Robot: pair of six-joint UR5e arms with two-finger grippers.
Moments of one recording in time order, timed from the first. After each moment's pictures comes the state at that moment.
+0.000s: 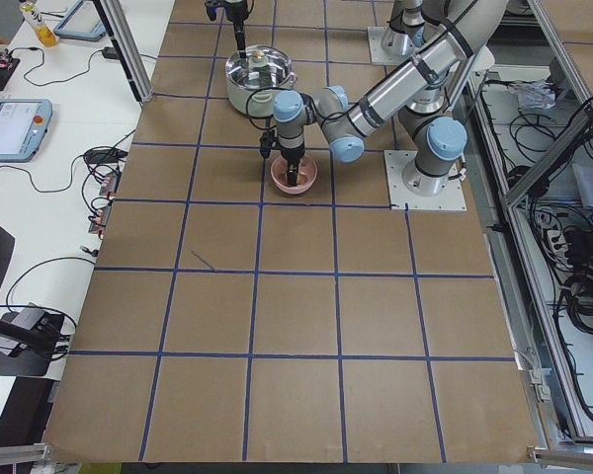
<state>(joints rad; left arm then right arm) -1.22 -1.74 -2.18 -0.89 1.57 0.44 1.89 -1.02 1.20 -1.72 -1.50 0.21</state>
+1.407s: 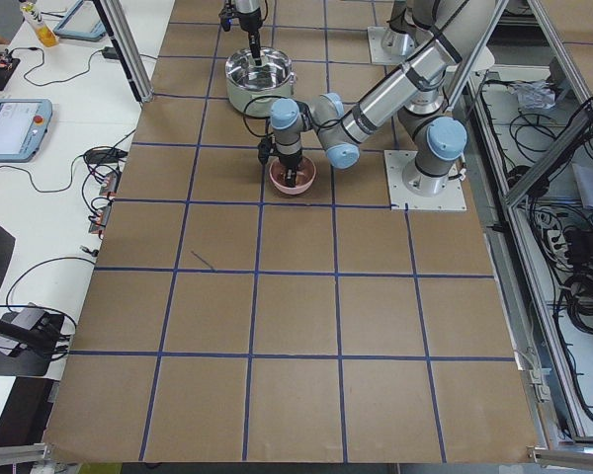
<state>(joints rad) -1.23 -1.79 -2.18 -0.85 1.57 0.45 1.91 -1.06 1.27 -1.68 -1.52 0.25</state>
